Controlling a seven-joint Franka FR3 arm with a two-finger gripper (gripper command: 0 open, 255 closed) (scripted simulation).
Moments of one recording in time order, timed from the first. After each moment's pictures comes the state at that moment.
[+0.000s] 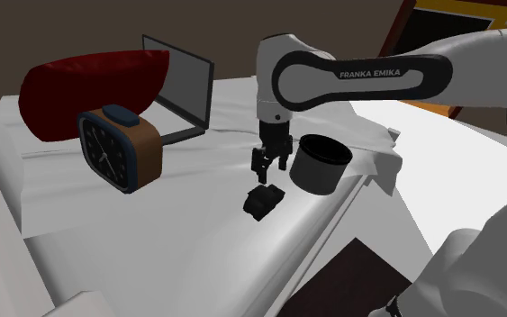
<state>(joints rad) 0.15 -0.05 0.21 -1.93 0.01 1.64 0.20</state>
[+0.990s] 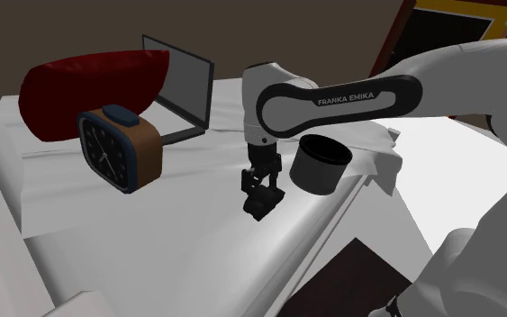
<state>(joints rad) 0.17 0.02 0.23 -1.98 0.01 1.74 0.22</state>
